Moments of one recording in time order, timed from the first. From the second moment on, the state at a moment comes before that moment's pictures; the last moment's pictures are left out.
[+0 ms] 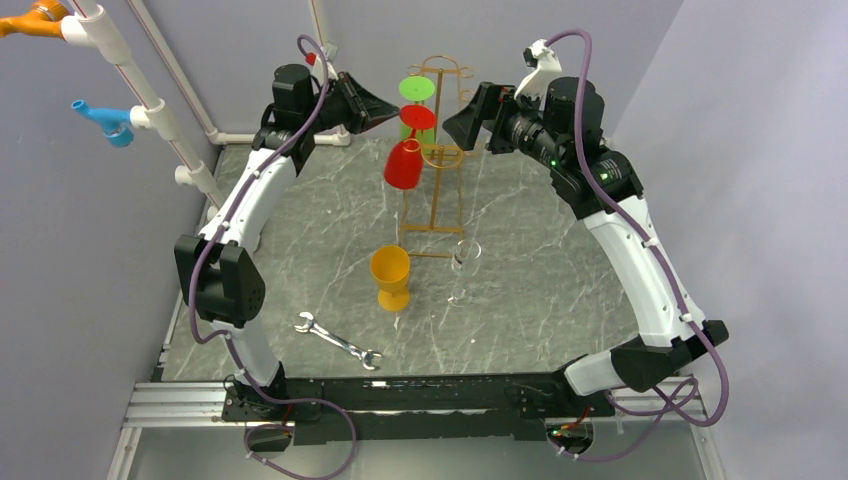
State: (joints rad) left arm -0.24 1.81 1.78 -0.08 0.71 -0.99; right arm 0.47 1.42 1.84 -0.57 -0.17 0.41
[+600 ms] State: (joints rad) left arm -0.23 1.81 1.79 -0.12 0.70 -1.01; right arm 0.47 1.41 1.84 -0.57 -0.17 0.41
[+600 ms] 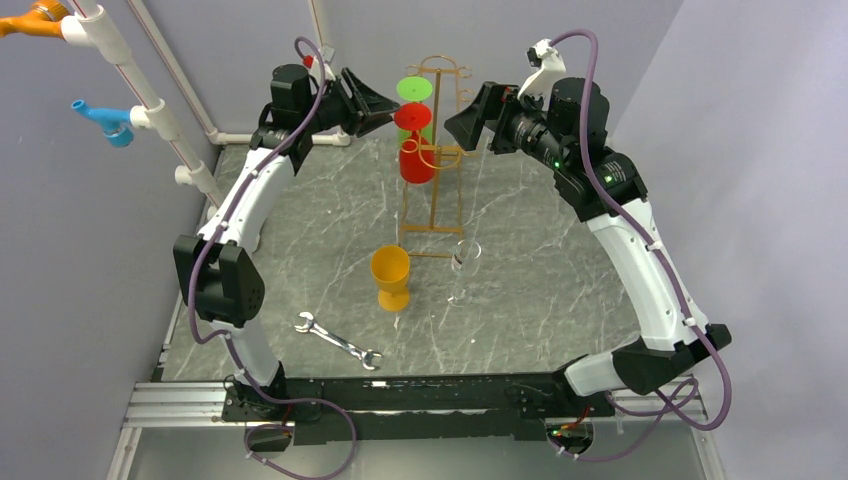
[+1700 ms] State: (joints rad) left arm -0.24 1.87 1.78 0.00 0.75 -1.07; right arm 0.47 1.41 1.84 -0.57 -0.17 0.41
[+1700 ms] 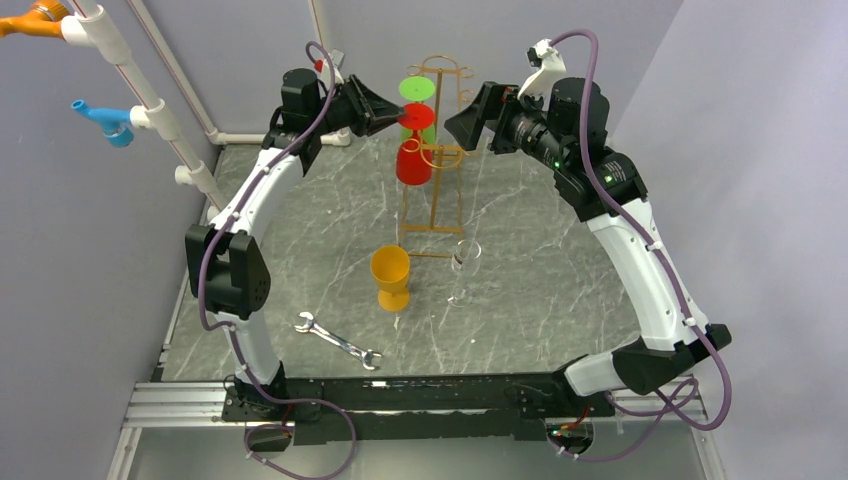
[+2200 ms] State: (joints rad) left arm -0.24 1.87 1.77 0.05 0.75 -1.11; right arm 0.47 1.41 1.84 -0.57 -0.17 0.41
